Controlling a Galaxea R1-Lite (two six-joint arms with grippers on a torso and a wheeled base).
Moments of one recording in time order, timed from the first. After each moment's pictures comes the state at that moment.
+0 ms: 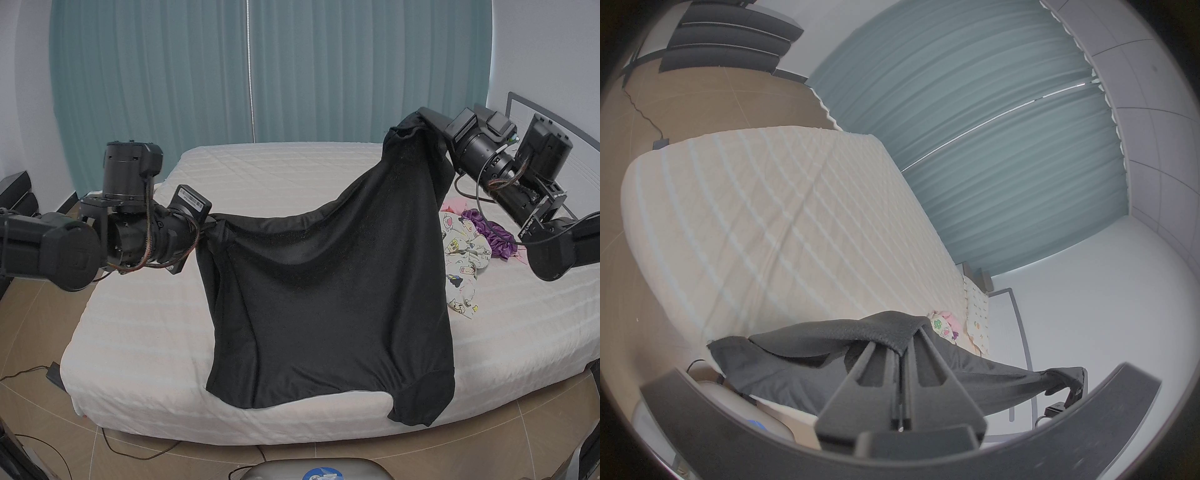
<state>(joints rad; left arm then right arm) -0.37 1.81 -1.19 -0.22 0.06 -1.14 0.35 1.89 -1.18 -1.07 0.16 0.76</state>
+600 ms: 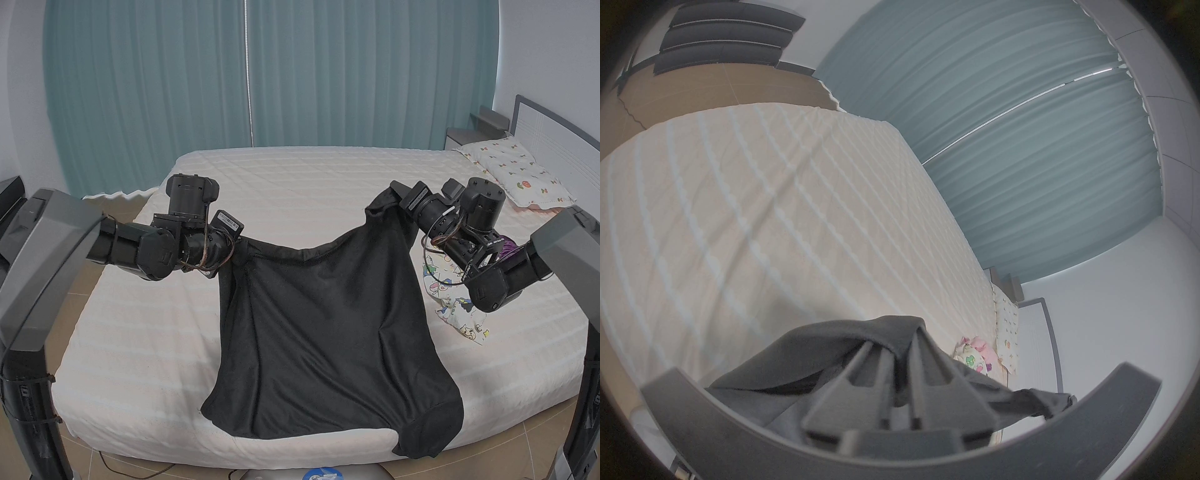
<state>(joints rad) -0.33 2.22 -1.52 -0.22 0.07 -1.12 0.33 2.22 -1.22 -1.17 0.06 0.72</state>
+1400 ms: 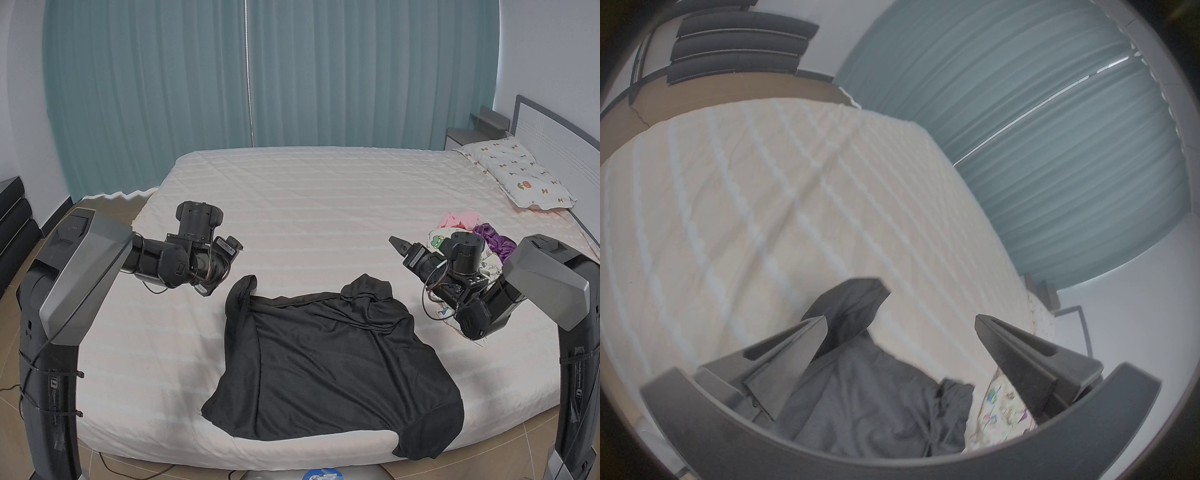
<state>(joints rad) -0.27 2.35 -1.56 -0.14 0.06 -1.09 0.25 2.39 -1.12 -1.14 0.00 0.70</state>
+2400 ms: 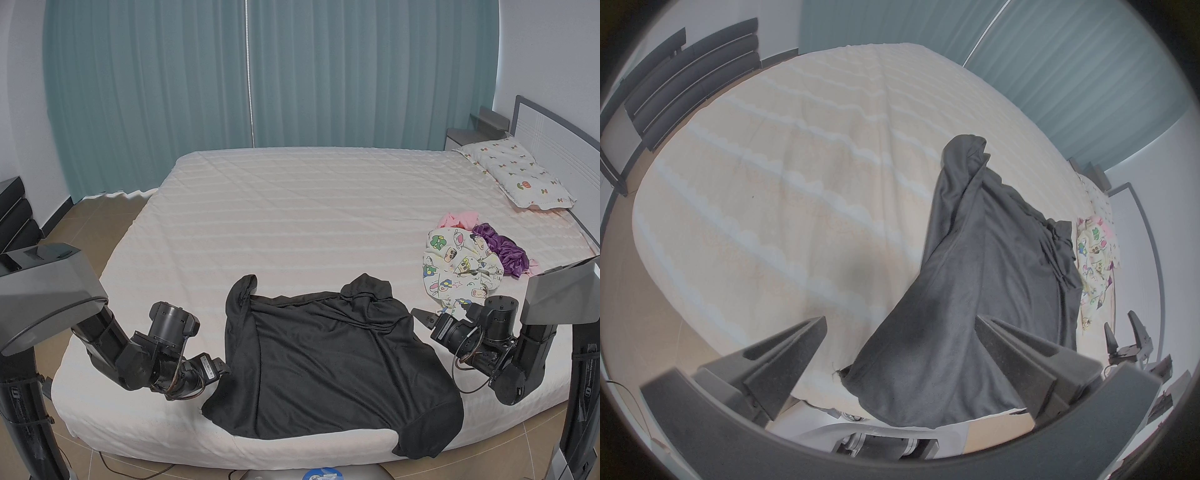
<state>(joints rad) -0.33 2.13 -0.69 -0.42 0.02 -0.78 0.23 2.32 -0.45 -1.55 0.09 0.70</state>
